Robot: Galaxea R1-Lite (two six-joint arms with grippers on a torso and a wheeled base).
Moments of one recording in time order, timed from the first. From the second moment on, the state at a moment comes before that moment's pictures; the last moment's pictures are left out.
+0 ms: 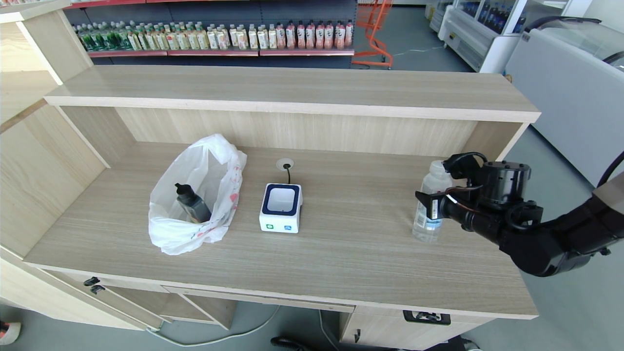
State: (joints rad) left arm 0.00 0.00 0.00 0.00 -0.07 0.03; right arm 0.22 2.01 -0.83 -0.95 -0.06 -0.10
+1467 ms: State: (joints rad) left arm 0.00 0.00 0.00 0.00 -0.07 0.03; right arm 0.18 1.72 -0.83 -0.86 0.63 0.14
